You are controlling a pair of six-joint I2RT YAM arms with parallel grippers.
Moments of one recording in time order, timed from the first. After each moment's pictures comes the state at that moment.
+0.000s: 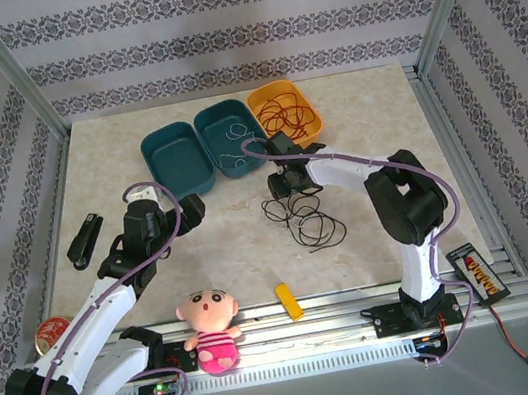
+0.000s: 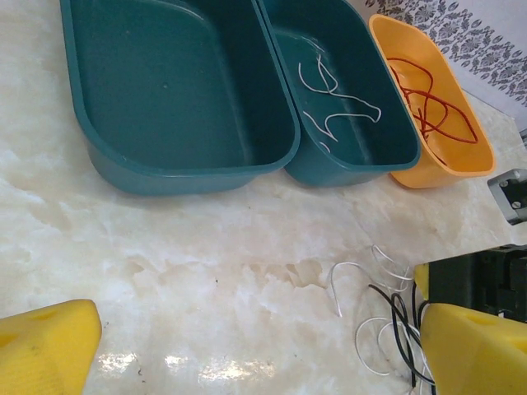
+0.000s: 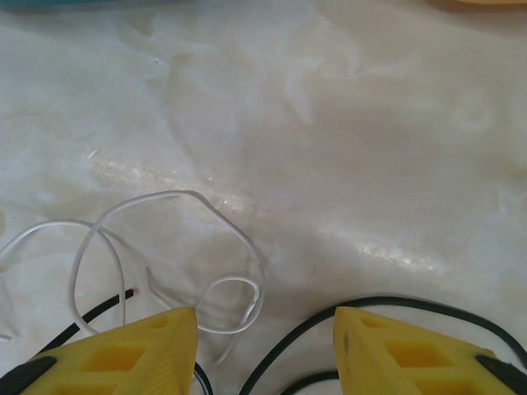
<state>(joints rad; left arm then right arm) -0.33 0.94 0.58 -0.19 -0.05 -0.63 0.56 1.93 1.32 -0.53 0.06 0.30</state>
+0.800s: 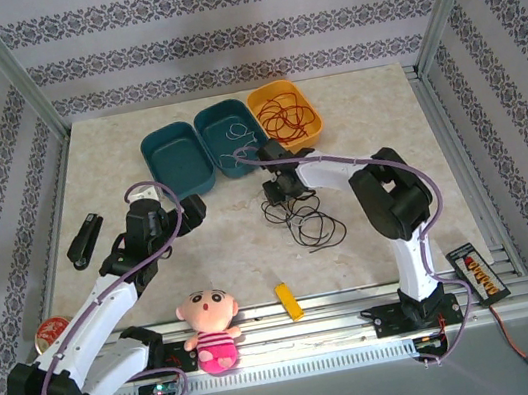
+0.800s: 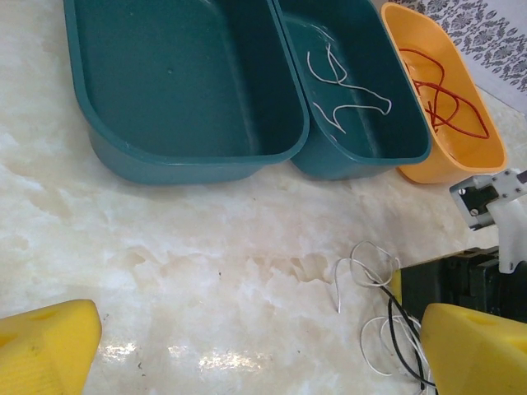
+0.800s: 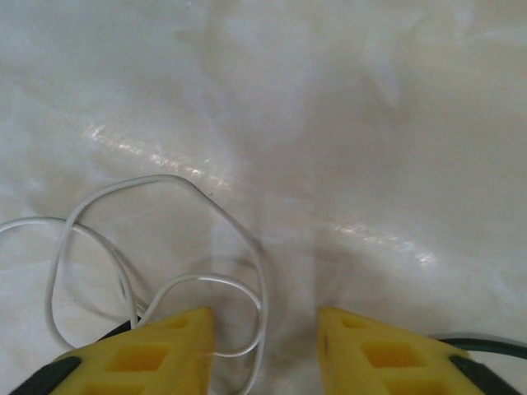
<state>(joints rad) -0.33 0.96 0.58 -0.19 -0.04 -0.65 0.59 2.02 1.35 -0.52 0.03 0.29</state>
